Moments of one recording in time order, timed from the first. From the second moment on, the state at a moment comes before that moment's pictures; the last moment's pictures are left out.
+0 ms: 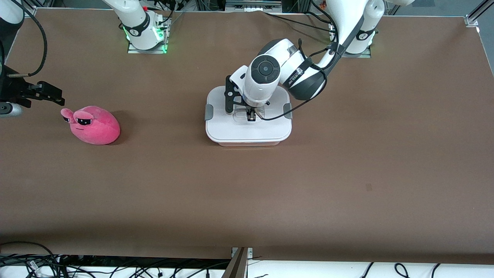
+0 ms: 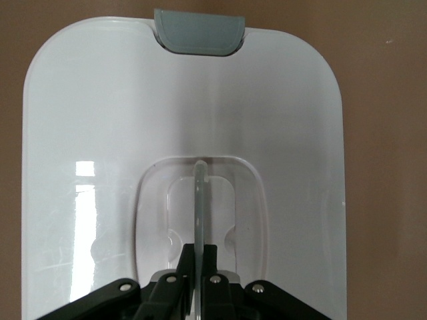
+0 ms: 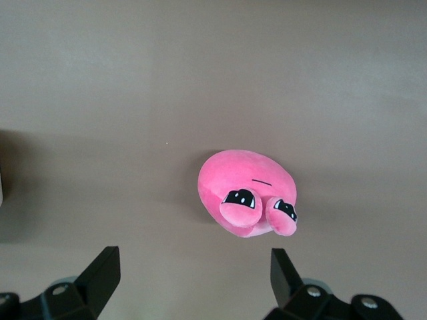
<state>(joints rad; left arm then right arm) -0.53 0.57 -0.27 -1.48 -0.08 2.00 0.79 0.04 0.07 -0.09 -1.61 -0.03 1.62 -0.14</state>
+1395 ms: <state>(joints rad) 0.06 0.37 -0.23 -1.37 0.11 1.42 1.41 0.04 0.03 -0.25 -1.99 -0.03 1.85 -0.25</state>
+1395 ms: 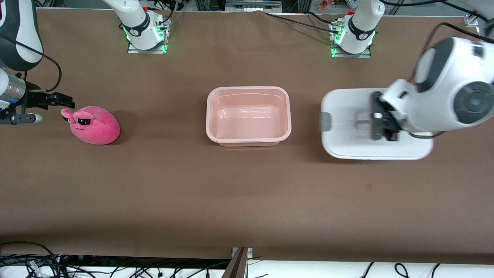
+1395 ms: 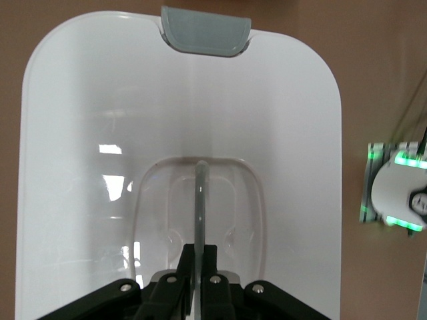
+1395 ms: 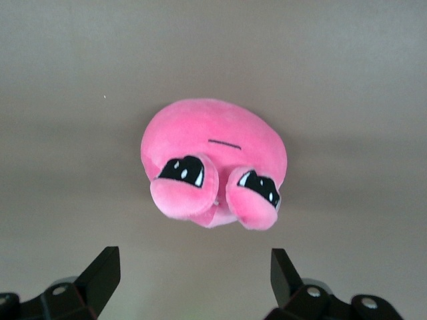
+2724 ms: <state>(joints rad) 0.12 0.42 -0.26 -1.37 0.14 1.48 1.52 0.04 0.04 -0.31 -2.30 -0.03 2.27 -0.29</state>
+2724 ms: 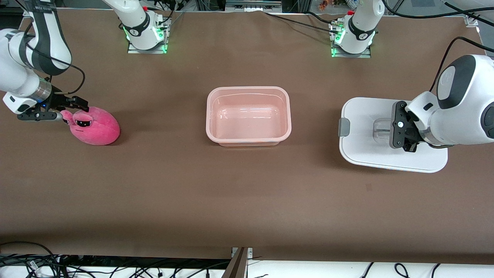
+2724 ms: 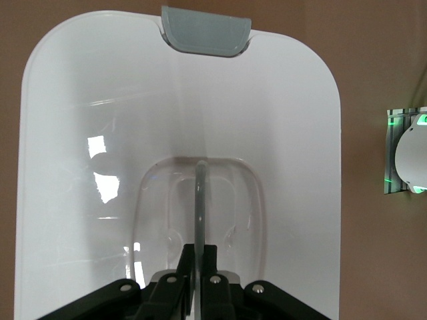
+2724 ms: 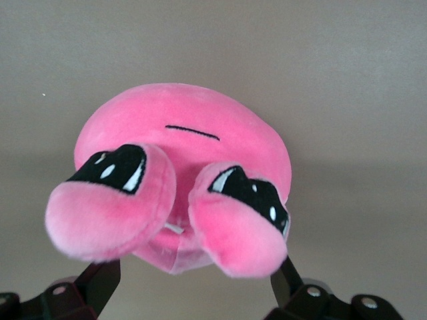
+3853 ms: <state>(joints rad) 0.12 0.42 -0.26 -1.37 0.14 1.47 1.52 0.07 0.07 -0.30 -2.30 0.00 2.34 -0.29</state>
